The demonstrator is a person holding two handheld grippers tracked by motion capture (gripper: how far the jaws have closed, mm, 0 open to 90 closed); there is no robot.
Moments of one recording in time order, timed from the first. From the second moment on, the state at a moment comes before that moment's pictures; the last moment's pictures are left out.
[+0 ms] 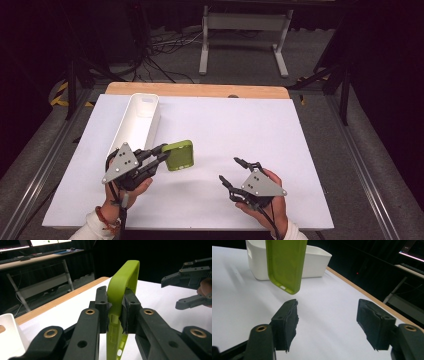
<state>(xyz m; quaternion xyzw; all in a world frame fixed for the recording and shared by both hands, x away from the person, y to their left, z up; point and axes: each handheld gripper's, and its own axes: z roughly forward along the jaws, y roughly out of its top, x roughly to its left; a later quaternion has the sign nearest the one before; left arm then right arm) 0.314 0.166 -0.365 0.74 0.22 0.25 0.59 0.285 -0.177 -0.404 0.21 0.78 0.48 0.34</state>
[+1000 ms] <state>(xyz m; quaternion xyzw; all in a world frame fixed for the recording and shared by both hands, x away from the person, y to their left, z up) 0.309 0.193 -0.348 0.72 0.22 0.27 0.60 0.271 -0.194 -0.423 0.22 0.78 0.47 0.35</state>
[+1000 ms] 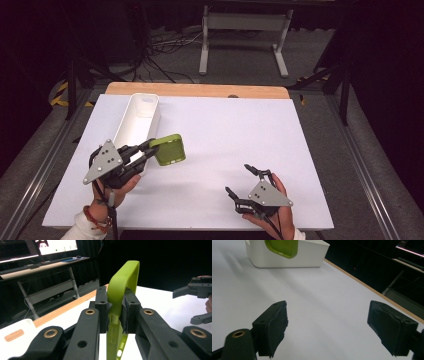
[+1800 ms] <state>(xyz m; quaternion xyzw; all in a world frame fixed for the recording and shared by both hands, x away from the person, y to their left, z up) 0.314 0.237 -0.336 0.69 0.25 0.31 0.60 0.274 -0.192 -0.425 0.22 0.78 0.47 0.35</state>
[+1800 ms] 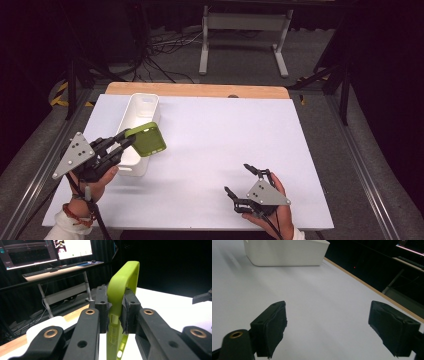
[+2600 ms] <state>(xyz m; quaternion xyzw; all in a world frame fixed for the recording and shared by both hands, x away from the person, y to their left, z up) 0.316 0.269 -0.330 0.67 0.28 0.34 0.60 0.275 -0.192 -0.425 0.23 0.78 0.47 0.35</state>
